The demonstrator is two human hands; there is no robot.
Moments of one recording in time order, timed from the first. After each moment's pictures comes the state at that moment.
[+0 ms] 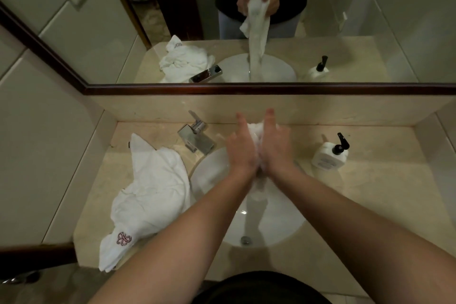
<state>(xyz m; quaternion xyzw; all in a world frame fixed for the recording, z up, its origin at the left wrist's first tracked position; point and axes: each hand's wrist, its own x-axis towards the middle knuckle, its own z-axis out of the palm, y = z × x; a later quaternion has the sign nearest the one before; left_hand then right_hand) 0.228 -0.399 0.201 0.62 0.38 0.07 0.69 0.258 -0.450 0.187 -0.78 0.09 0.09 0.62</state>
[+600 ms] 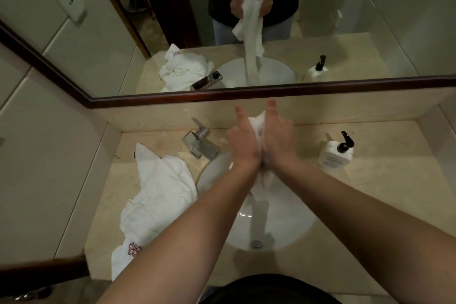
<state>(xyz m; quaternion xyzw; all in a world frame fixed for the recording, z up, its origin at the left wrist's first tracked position) 0.243 -0.388 0.222 0.66 0.37 0.09 0.65 0.268 -0.440 0.205 -0.76 0.06 0.07 0.64</state>
